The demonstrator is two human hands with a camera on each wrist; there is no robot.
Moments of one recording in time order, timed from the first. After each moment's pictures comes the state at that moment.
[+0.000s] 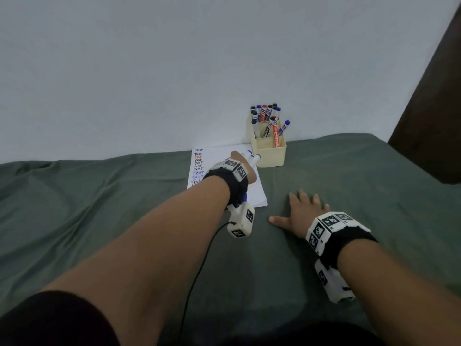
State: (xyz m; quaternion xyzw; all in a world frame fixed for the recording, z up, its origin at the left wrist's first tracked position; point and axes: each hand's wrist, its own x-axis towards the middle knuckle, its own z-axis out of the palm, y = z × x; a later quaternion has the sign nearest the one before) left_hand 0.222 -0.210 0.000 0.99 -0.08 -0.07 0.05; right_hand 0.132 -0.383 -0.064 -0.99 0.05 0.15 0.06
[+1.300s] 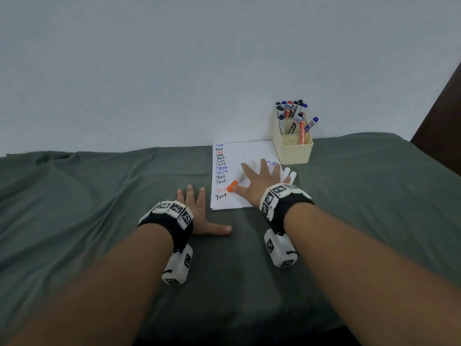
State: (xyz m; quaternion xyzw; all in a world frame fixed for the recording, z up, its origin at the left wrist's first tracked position) left_hand 0.145 -0.032 -0.072 0.97 0.04 -0.21 0.04; right_hand 0.185 -0.233 -0.045 -0.99 -0.02 0.09 0.12
